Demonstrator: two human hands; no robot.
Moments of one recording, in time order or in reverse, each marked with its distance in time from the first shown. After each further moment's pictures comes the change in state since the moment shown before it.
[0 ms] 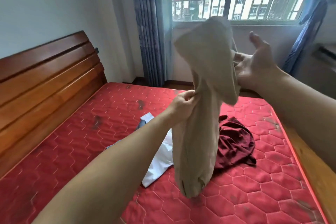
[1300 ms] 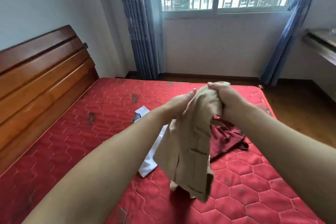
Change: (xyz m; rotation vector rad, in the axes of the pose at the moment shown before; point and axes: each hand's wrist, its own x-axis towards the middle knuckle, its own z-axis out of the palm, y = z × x) left_hand -0.026 0.009 0.015 0.158 -0.185 -0.351; right_hand -0.034 0.095 -0.048 -0.340 0.166 0.149
